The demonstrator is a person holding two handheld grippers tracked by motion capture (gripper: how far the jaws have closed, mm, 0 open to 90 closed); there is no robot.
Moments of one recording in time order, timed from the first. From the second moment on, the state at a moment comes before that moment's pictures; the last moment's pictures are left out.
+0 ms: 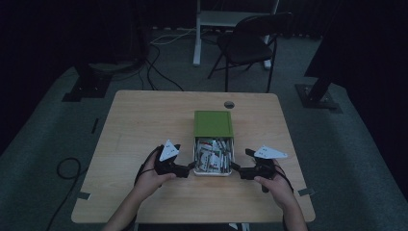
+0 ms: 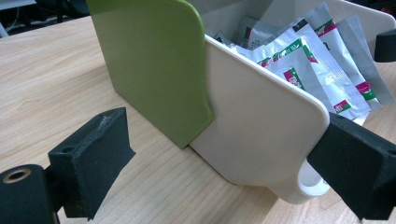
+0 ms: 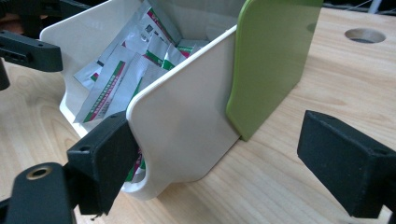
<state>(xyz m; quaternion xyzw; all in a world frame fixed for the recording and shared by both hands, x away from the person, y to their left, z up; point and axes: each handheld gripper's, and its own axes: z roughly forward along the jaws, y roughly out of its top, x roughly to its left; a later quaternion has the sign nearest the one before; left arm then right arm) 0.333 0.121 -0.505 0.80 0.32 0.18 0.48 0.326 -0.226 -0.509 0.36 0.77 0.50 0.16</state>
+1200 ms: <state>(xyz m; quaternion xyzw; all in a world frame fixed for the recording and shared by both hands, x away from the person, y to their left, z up) 0.348 0.121 -0.501 0.79 0.33 0.18 0.48 0.341 -0.224 -0.504 0.37 0.76 0.50 0.17</state>
